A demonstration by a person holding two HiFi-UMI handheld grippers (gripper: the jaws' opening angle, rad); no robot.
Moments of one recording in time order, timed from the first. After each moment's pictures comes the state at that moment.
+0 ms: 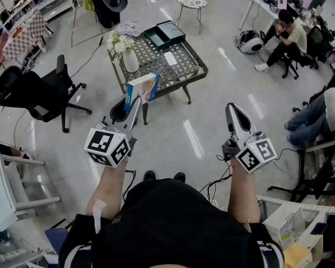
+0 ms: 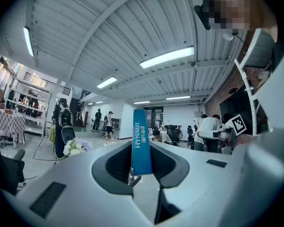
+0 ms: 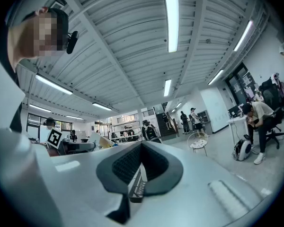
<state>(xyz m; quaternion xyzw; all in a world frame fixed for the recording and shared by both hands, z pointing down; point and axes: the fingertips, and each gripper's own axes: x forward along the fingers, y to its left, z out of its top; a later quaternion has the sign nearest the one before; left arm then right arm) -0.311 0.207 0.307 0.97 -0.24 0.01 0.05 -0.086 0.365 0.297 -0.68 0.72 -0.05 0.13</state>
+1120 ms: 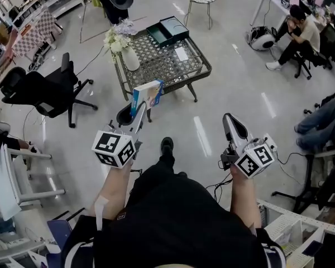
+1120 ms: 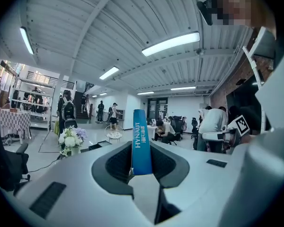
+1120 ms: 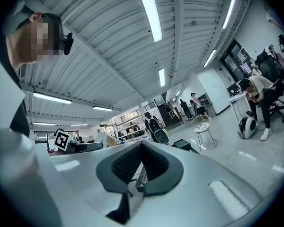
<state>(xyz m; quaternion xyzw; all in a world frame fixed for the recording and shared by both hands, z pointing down) -0.243 0.220 0.350 0.96 -0.26 0.07 0.07 -0.027 0.376 0.359 -0.64 0.74 -0.14 0.16</state>
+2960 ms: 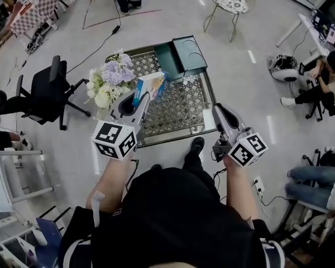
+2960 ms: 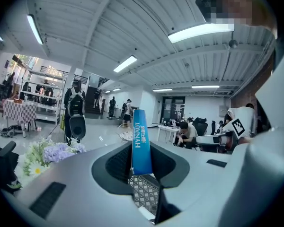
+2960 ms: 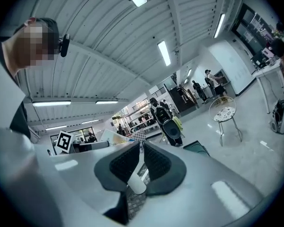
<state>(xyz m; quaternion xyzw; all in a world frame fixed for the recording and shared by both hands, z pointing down) -0.073 -0.122 0.381 0.93 -0.33 0.08 0.12 0.128 -0.028 0.391 -0.54 0.80 -0.21 0.13</state>
